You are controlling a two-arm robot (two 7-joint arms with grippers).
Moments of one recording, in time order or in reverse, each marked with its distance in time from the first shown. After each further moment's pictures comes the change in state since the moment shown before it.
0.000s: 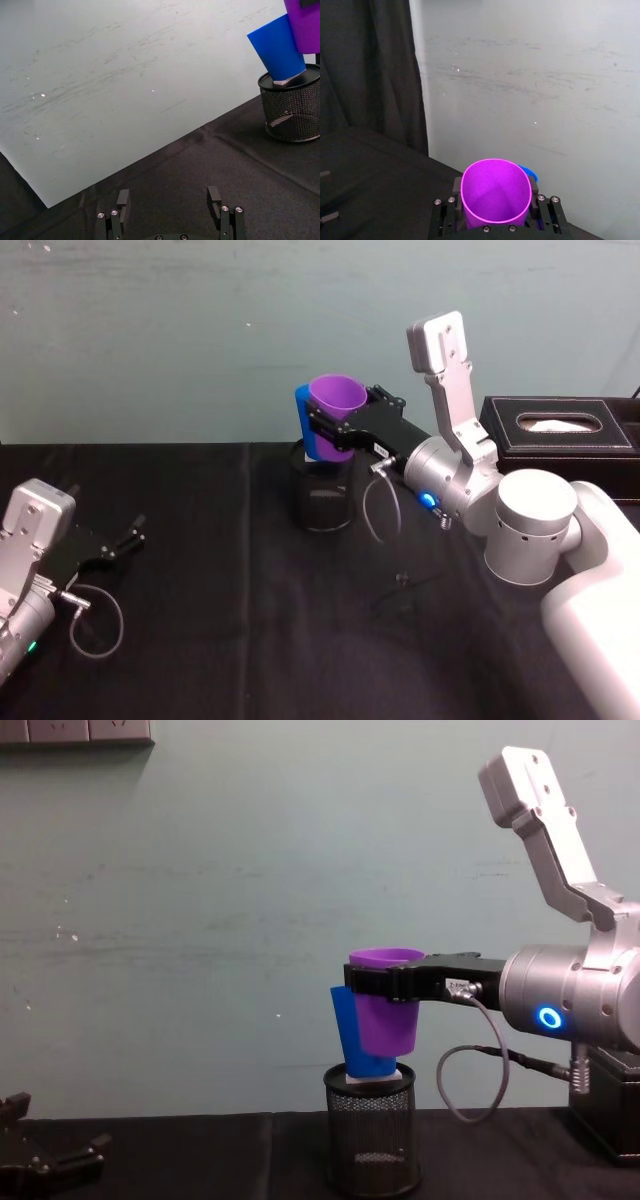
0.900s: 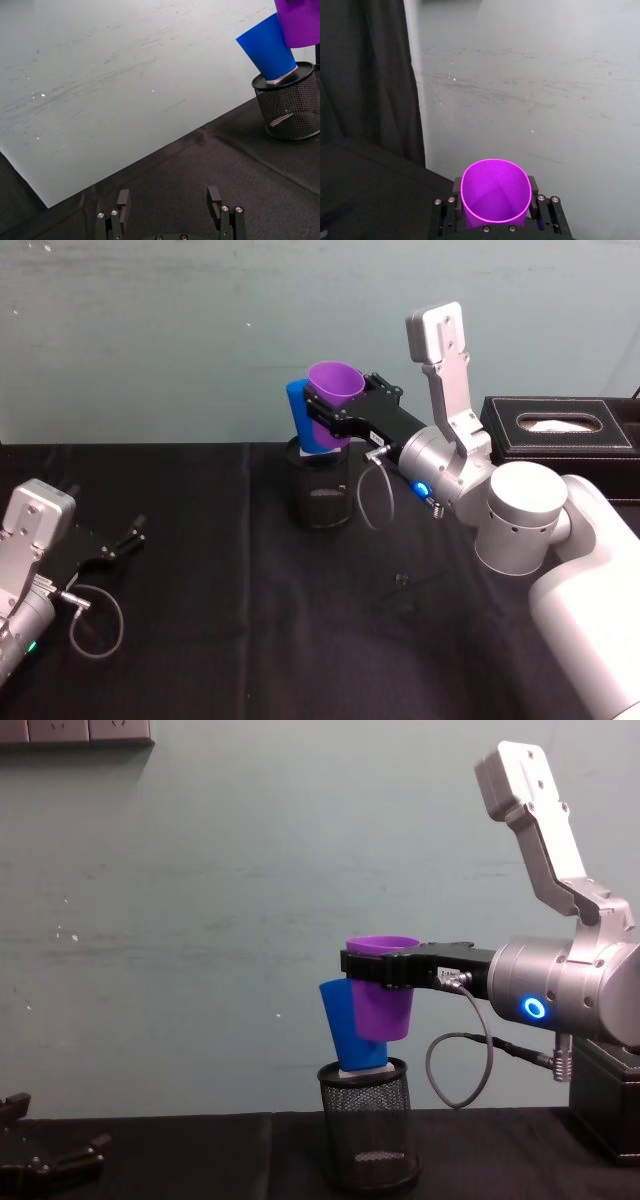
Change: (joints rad) left arm 0.000 0.000 0.000 0.000 0.000 0.000 0.000; right arm 0.032 -0.037 0.018 0.062 -0.014 -0.047 0.000
